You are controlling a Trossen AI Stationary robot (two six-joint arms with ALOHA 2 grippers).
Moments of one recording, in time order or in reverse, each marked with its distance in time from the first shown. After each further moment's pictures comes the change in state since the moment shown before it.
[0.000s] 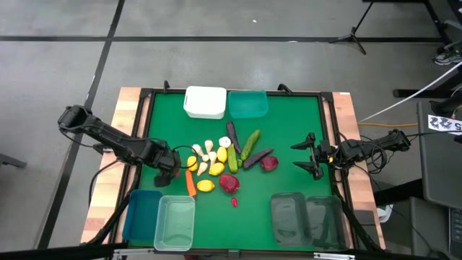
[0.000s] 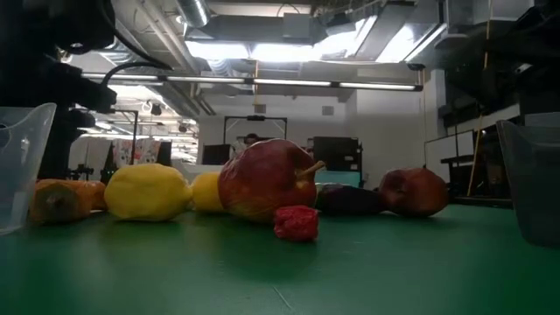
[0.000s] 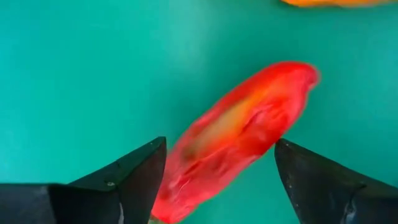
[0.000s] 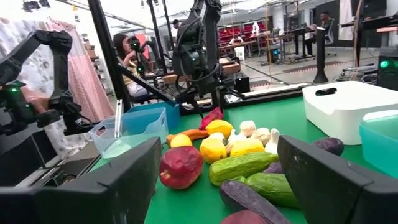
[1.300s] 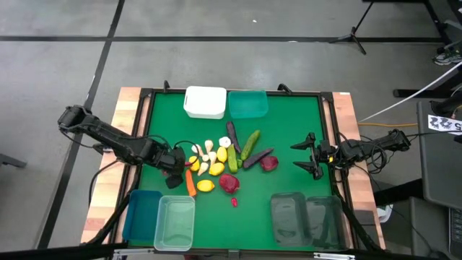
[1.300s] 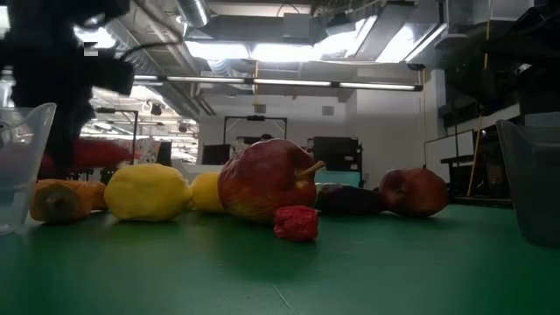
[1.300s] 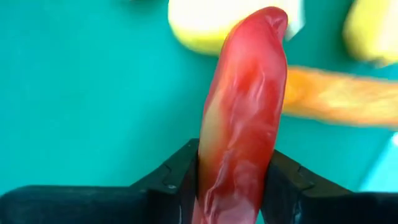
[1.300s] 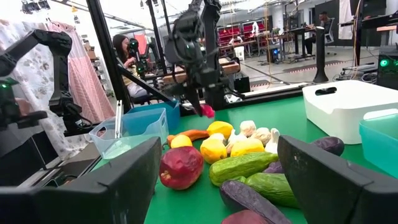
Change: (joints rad) left arm 0.002 0.002 0.102 0.089 0.022 -0.311; right arm 0.000 0.000 0.000 0.000 0.001 0.007
